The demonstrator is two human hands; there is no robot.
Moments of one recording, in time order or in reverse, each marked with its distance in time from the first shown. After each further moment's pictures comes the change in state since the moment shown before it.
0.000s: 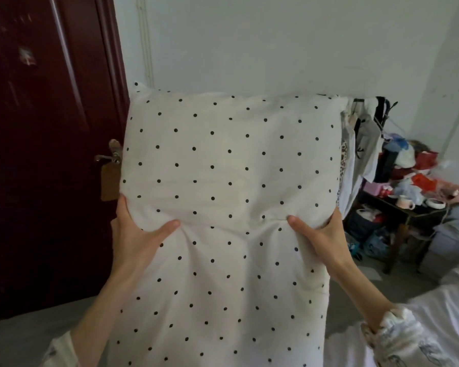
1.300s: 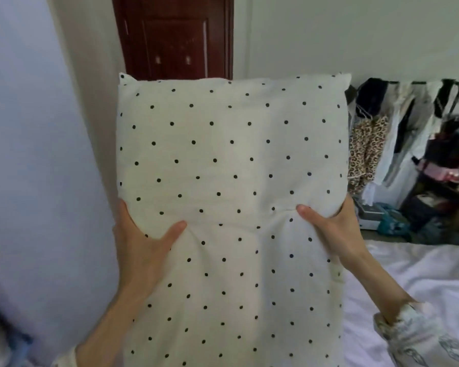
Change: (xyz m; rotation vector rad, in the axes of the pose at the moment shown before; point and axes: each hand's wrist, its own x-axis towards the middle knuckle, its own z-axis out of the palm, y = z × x) left_hand -0.732 0.214 -0.251 0.169 0.429 -0.049; right_hand -0.493 -0.177 -0.390 0.144 -0.403 -0.011
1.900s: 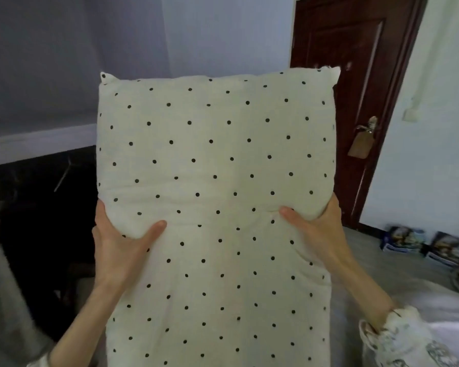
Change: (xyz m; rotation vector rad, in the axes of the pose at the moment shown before) left_hand -0.073 0.000 -0.305 0.299 0.563 -0.091; right_hand -0.135 -0.087 0.221 0.238 -0.585 -0.117
